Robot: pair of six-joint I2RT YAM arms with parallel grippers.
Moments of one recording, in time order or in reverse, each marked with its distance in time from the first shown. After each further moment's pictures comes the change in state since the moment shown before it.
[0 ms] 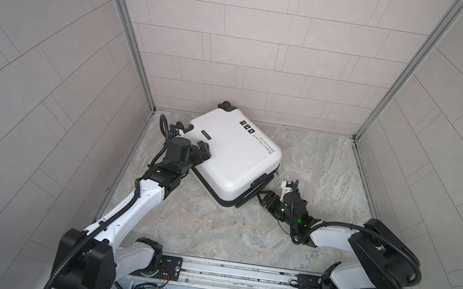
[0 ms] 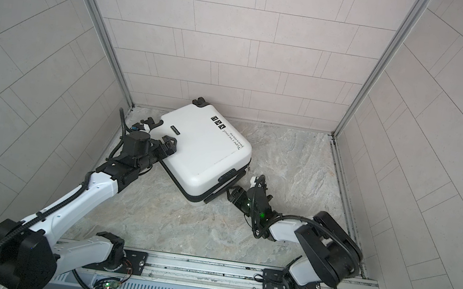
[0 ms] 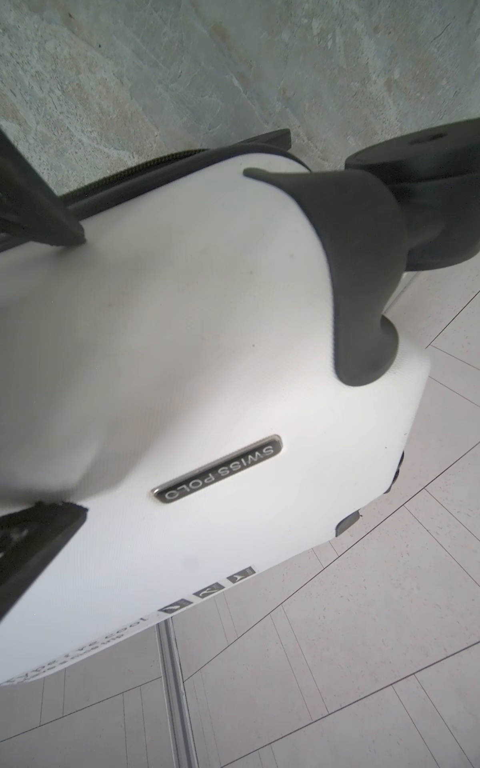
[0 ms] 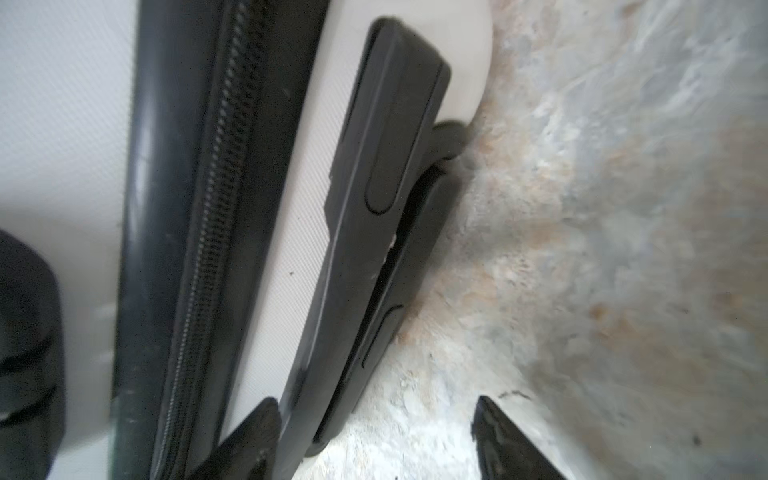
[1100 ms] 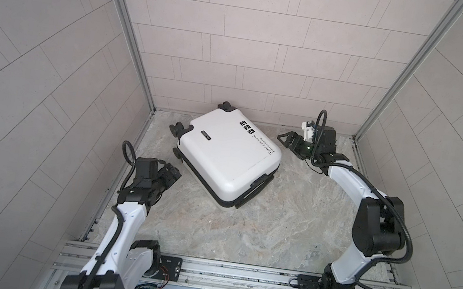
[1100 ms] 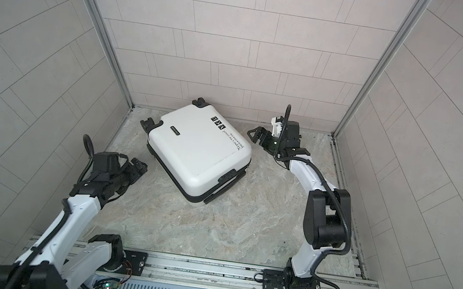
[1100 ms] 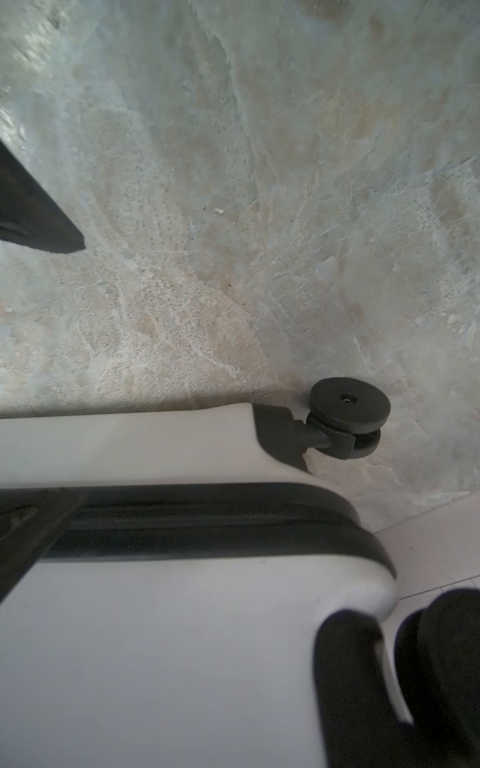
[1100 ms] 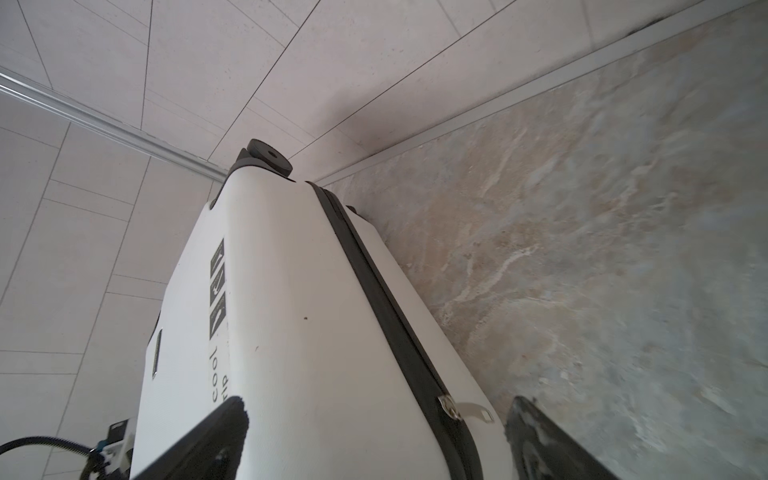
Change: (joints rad) left arm 0.401 -0.144 -0.217 -0.231 0.220 -0.055; right arm -0.507 0.407 0.913 -0.478 -0.565 -0.396
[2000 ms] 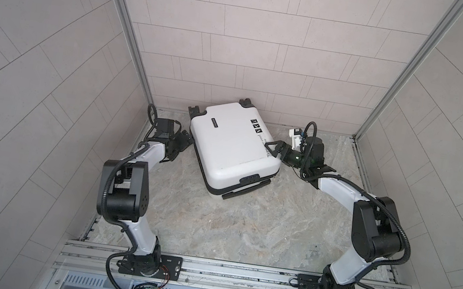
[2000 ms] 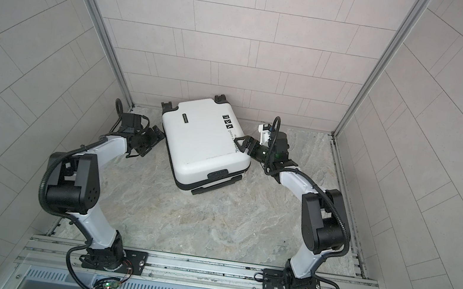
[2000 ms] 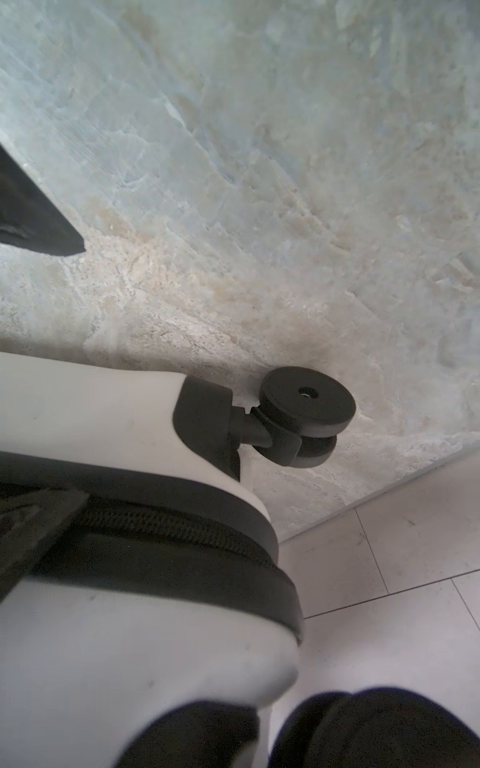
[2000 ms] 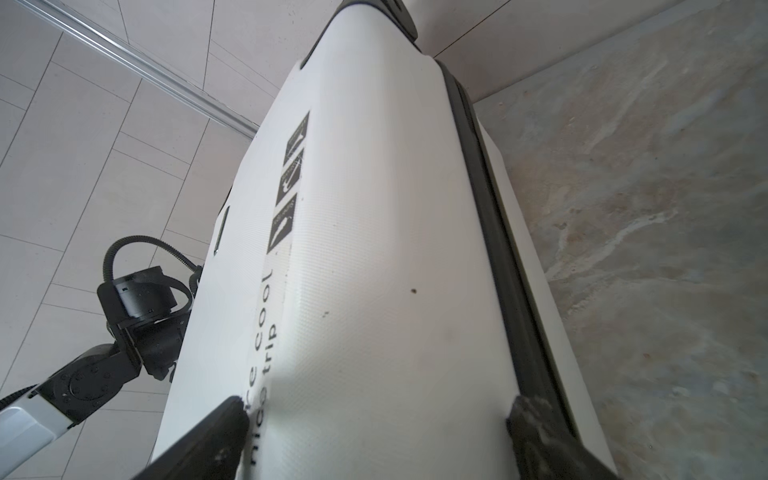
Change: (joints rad) left arm -0.070 0.765 0.590 0.140 0.071 0.063; right arm 0.138 -0.135 -0.300 0.302 0.042 0.070
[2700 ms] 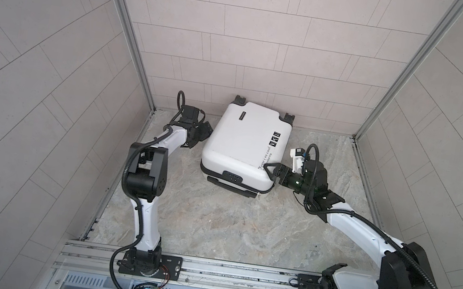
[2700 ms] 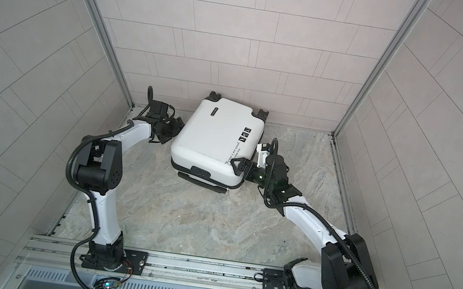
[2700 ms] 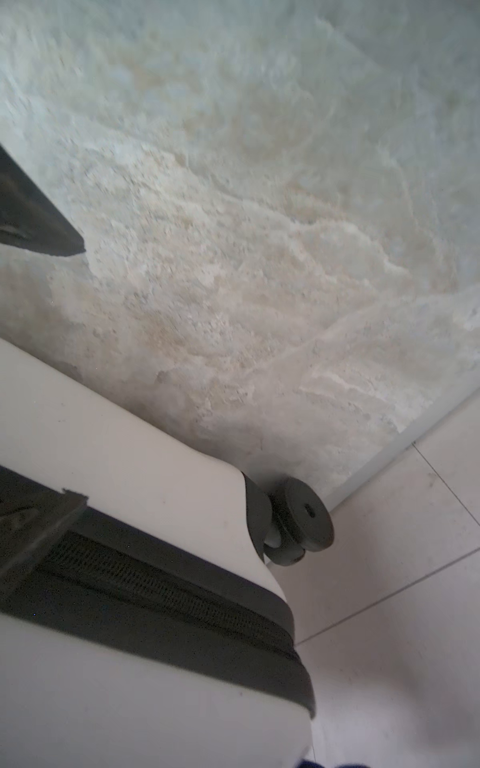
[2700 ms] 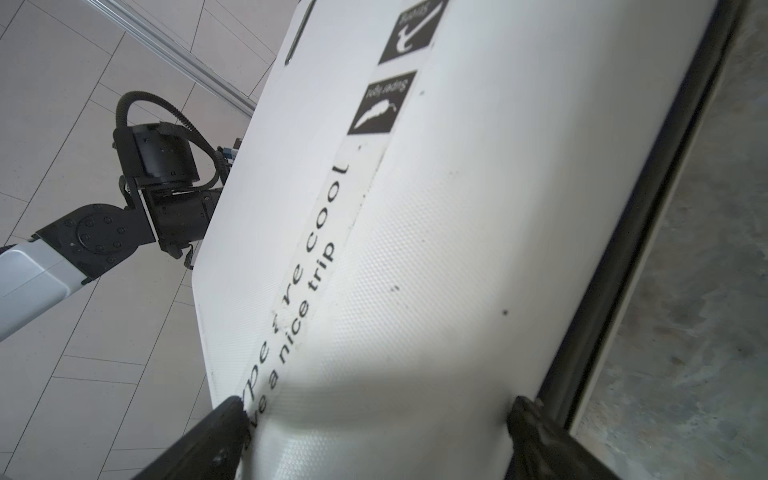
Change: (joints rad) left arm -0.171 0.277 0.397 -0.130 -0.031 0.035; right arm 0.142 -0.360 -0.293 -0.090 0.206 0.000
